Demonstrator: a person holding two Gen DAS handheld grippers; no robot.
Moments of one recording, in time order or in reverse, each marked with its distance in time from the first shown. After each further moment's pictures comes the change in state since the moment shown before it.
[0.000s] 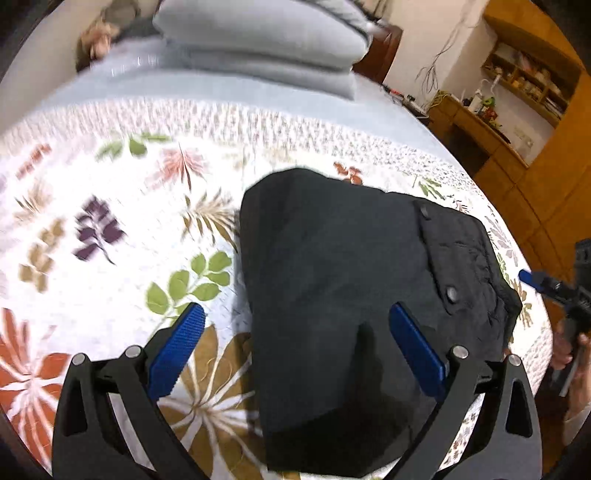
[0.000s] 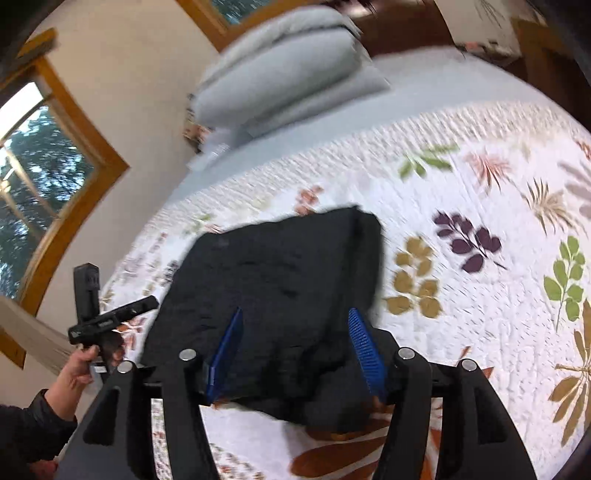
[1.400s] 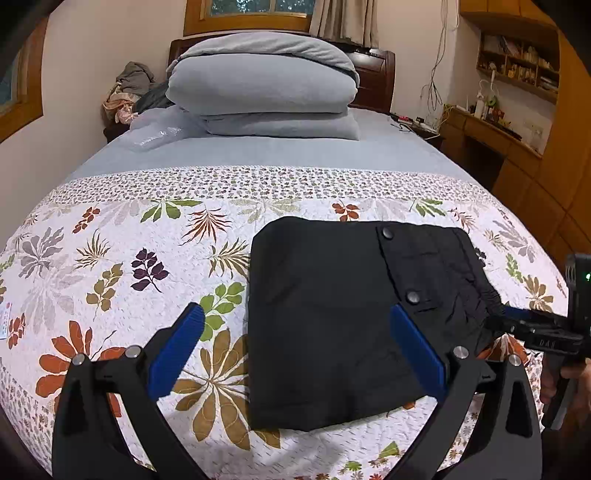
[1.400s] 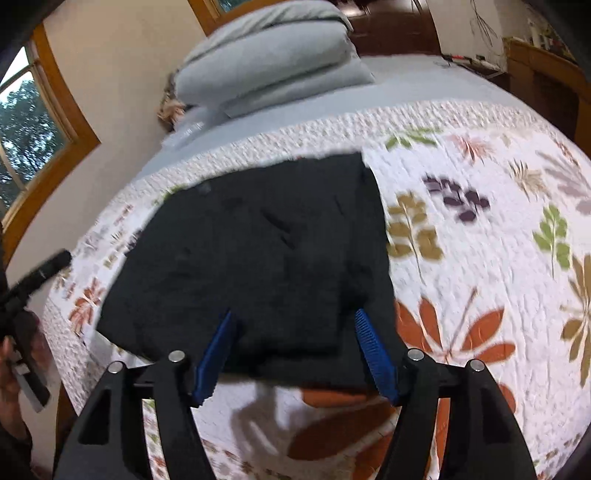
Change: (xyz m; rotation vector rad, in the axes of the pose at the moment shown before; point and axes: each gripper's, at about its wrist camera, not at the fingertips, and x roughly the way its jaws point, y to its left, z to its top) left arm -0.067 -0.064 -0.018 0.100 -0.166 0.188; right arm 0.037 -0.004 -0.062 -0.005 0.059 -0.201
